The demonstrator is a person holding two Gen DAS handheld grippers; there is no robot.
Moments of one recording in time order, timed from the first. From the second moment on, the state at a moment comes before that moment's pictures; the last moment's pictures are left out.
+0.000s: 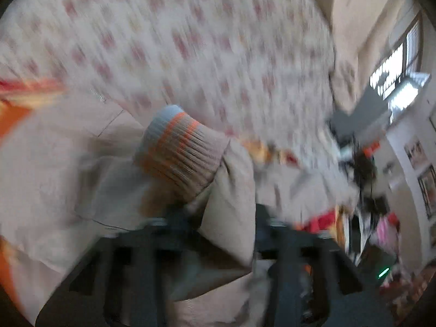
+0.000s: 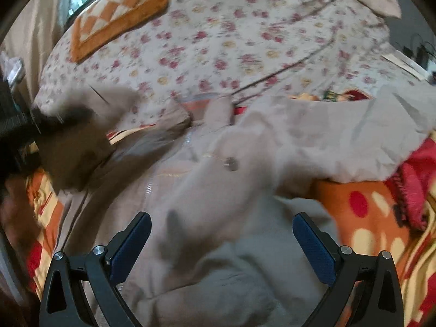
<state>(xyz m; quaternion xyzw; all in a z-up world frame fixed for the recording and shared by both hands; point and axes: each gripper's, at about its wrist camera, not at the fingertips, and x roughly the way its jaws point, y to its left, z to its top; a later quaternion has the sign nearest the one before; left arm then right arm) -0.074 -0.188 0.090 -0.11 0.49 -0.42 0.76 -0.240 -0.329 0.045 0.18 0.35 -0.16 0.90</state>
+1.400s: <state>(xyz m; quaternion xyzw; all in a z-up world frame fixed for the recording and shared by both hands) -0.063 -0.046 0.045 0.04 0.47 -0.12 0.87 -0.218 -0.444 0.034 0.17 0.43 -0.23 0.86</state>
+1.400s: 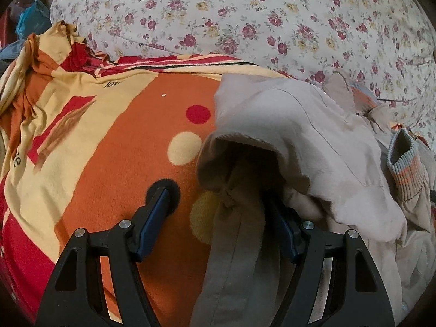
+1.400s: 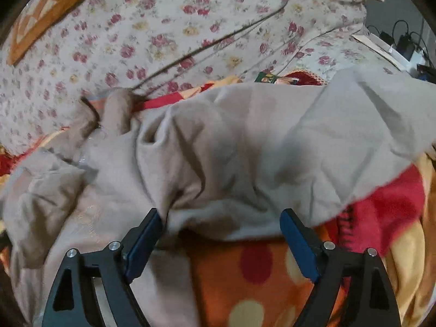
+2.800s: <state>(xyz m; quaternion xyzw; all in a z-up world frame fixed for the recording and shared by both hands) -0.027 -0.015 0.046 -0.04 0.47 -0.07 0.88 -0.169 -0.322 0.089 0.12 0.34 -0.09 0.93</state>
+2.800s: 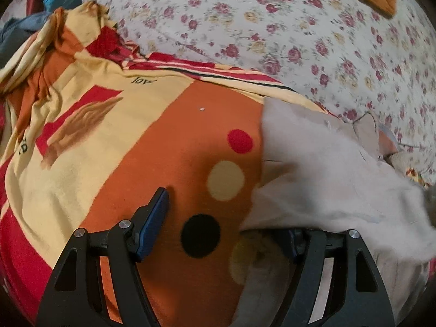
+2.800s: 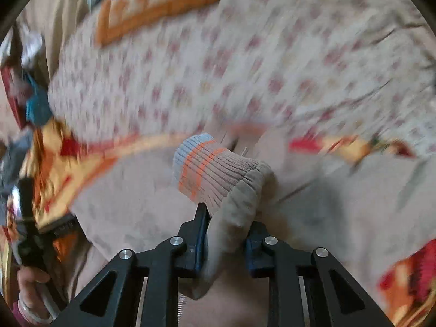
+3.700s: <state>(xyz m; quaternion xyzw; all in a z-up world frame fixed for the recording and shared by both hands) -0.063 -0.026 0.081 -0.02 0.41 -0.10 0.90 -0.192 -0.374 0.066 0.06 0.36 -0.18 0.91</state>
